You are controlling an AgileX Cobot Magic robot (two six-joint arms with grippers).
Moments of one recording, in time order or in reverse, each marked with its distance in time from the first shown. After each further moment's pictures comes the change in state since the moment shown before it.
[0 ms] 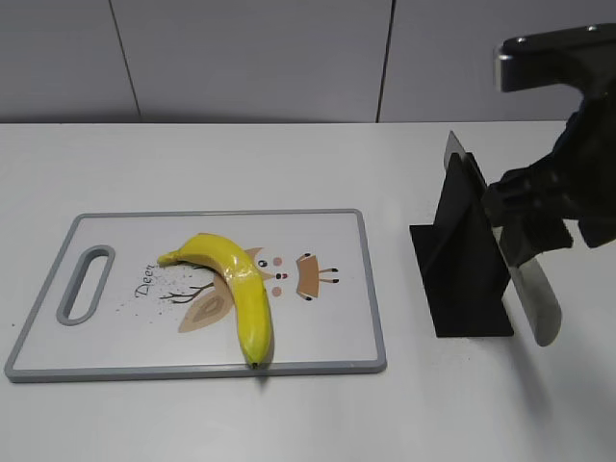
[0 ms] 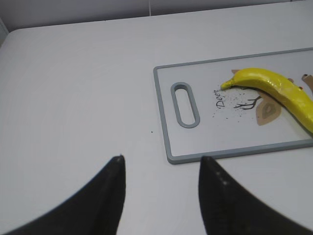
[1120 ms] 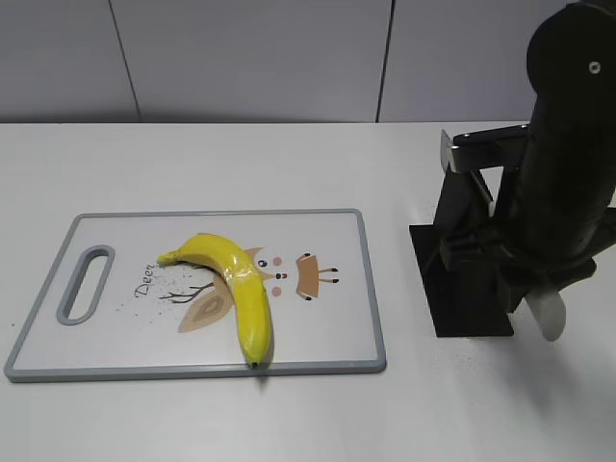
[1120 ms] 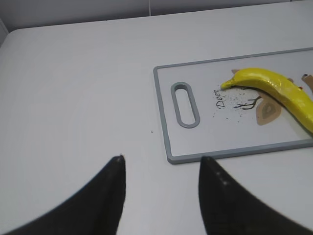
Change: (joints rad) left arm 0.000 0.000 0.000 0.000 0.000 0.000; right arm -0.061 0.278 -0.004 0.062 -0.028 0.031
